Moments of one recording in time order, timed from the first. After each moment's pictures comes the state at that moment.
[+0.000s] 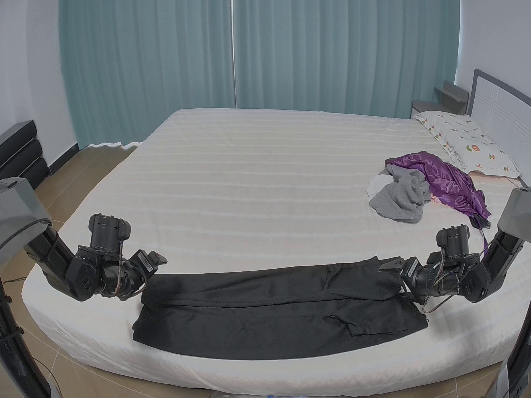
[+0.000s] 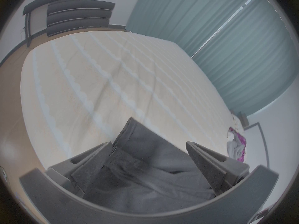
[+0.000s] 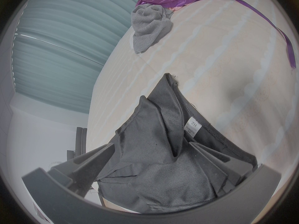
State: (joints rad) left arm -0.14 1.99 -0.66 -0.53 0.03 -0.85; right arm 0.11 2.11 -0.56 -0.78 0.29 0.87
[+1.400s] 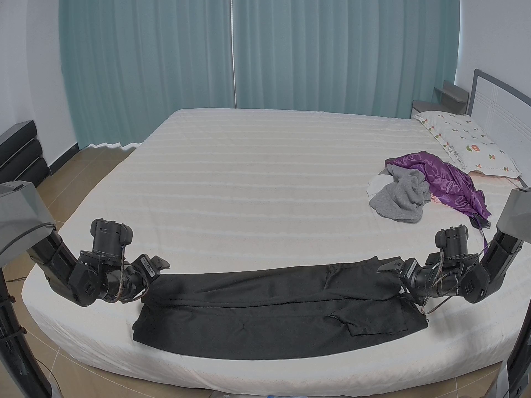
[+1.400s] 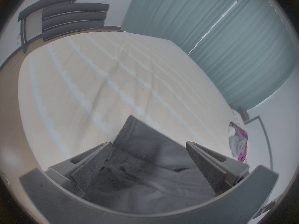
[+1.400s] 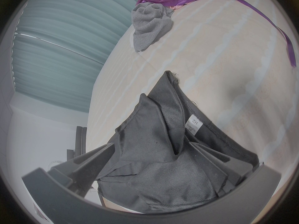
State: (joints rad) left arm -0.15 2.01 -0.63 -0.59 0.03 -0.80; right arm 0.12 2.11 -0.56 -0.77 0.29 0.87
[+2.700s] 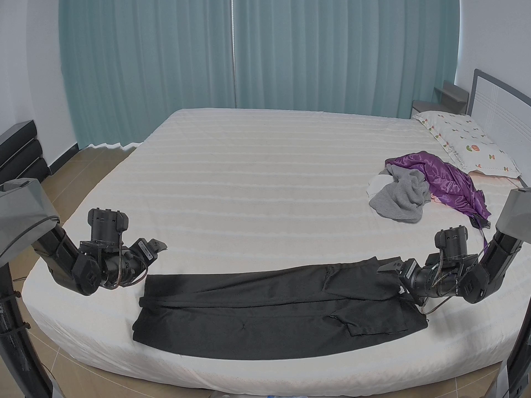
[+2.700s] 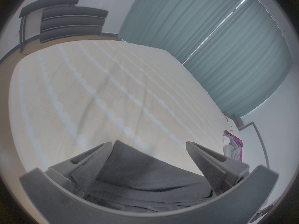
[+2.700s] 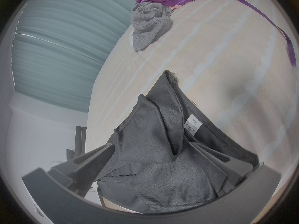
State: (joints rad) left arm -0.09 2.07 -0.71 -0.68 0.01 -0.78; right arm 0.12 2.12 -0.56 -0.78 0.29 0.87
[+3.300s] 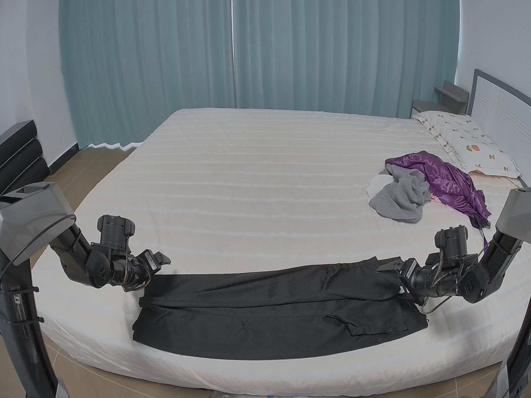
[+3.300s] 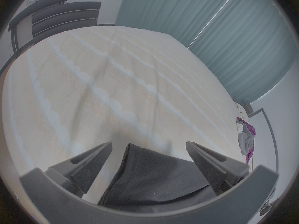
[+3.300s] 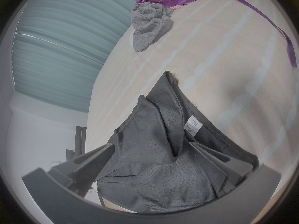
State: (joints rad) left arm -0.04 2.22 -0.85 -0.55 -0.06 -0.66; right arm 0.12 2.12 -0.56 -0.78 0.29 0.86
